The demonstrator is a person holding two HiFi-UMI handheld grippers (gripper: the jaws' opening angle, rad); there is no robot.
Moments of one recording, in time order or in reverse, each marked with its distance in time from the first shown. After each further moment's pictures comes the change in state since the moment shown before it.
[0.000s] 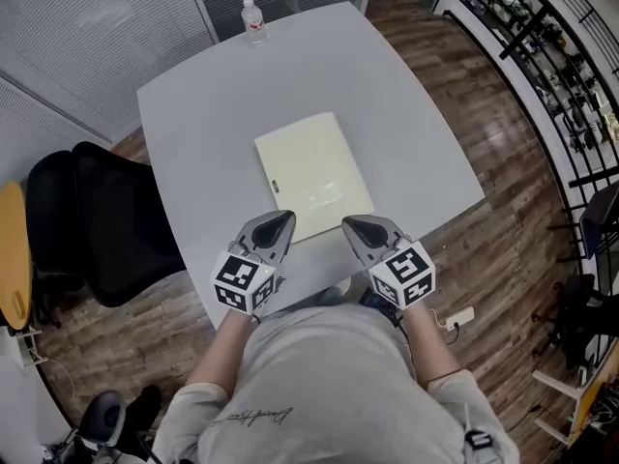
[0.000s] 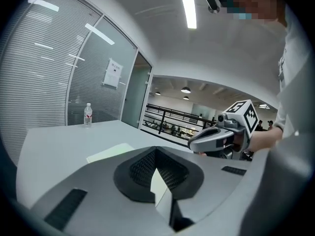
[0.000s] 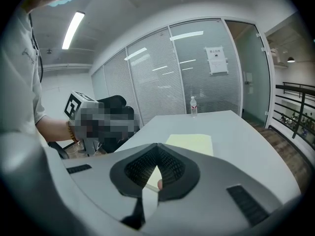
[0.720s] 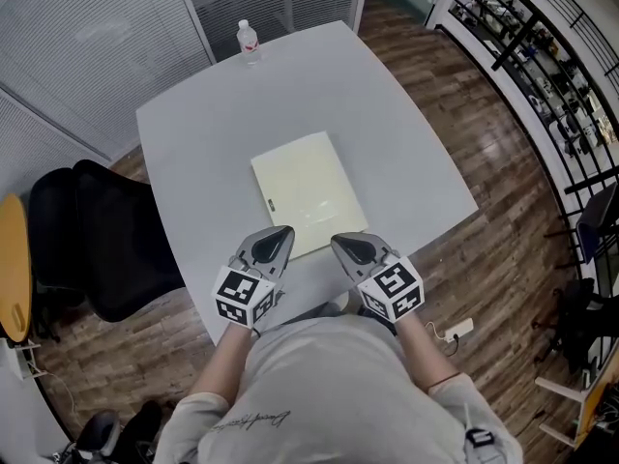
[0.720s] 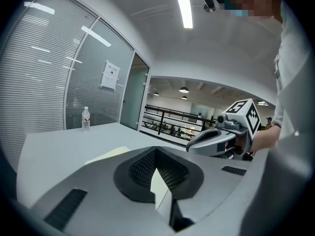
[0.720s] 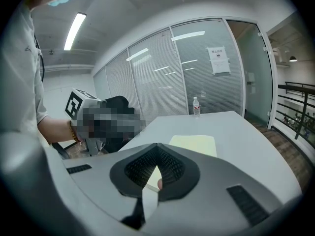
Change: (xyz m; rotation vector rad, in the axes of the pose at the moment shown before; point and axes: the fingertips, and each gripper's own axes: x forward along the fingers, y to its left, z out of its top) left arm 0.005 -0.006 0.010 0.036 -0.009 -0.008; right arm 0.004 0.008 0.003 -0.009 -0.003 0.023
